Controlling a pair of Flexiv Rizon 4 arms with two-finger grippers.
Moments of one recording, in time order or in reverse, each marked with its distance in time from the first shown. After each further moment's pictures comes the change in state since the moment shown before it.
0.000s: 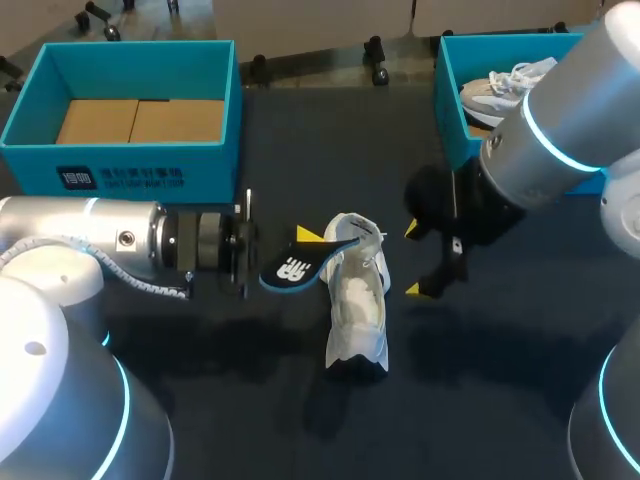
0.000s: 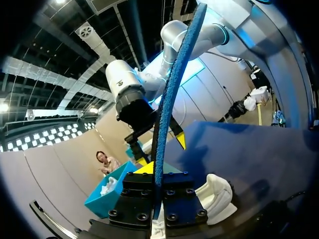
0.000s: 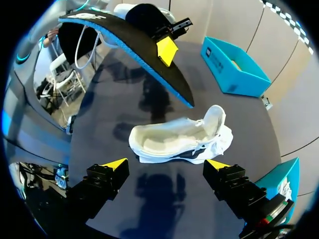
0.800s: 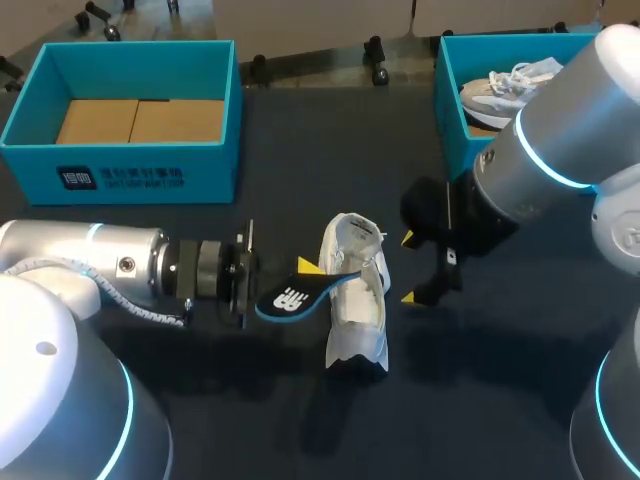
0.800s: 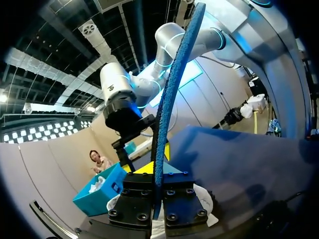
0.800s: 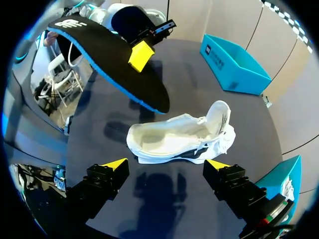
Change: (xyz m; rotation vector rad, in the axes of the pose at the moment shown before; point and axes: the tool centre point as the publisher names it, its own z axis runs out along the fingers) left arm 0.041 -0.006 0.002 0.026 0.034 -0.056; right arm 0.002 -0.004 0.013 0.008 -0.015 0.017
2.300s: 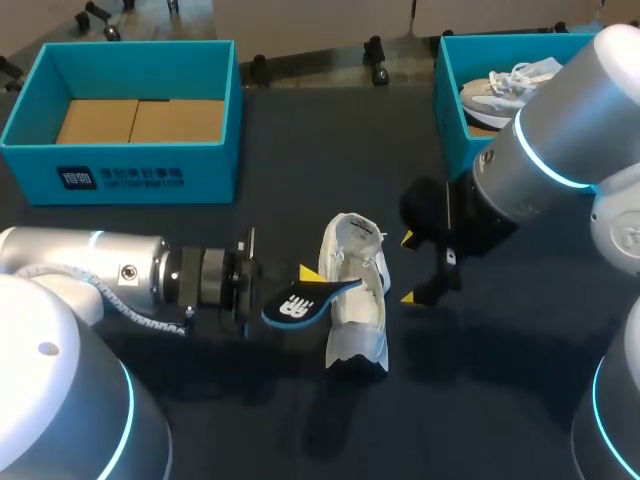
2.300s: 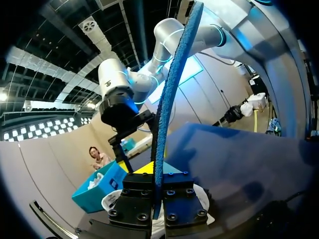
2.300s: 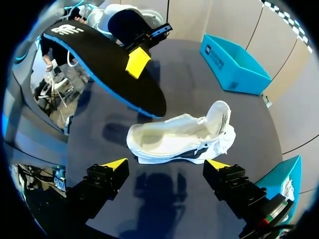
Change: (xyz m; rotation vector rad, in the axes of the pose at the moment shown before) left arm 0.009 0.005 0.003 -0.030 -0.001 0.000; right arm 0.000 0.000 0.000 0.000 0.001 0.000
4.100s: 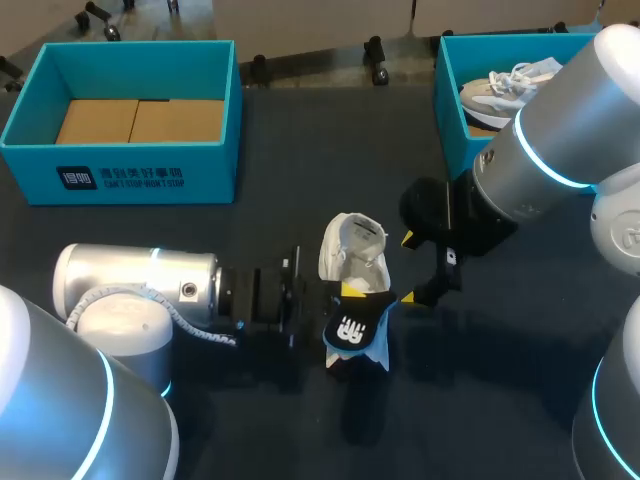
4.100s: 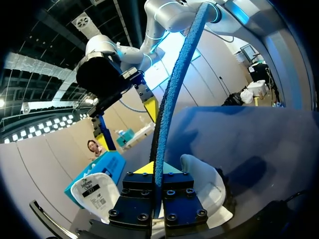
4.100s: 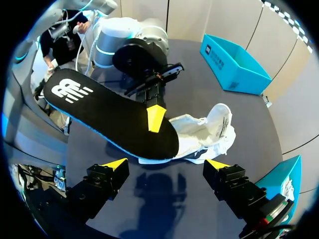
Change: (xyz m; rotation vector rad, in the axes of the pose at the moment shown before) left arm 0.013 0.069 0.053 -0.082 0.004 0.032; right arm 0.000 0.000 0.000 0.000 0.000 0.000
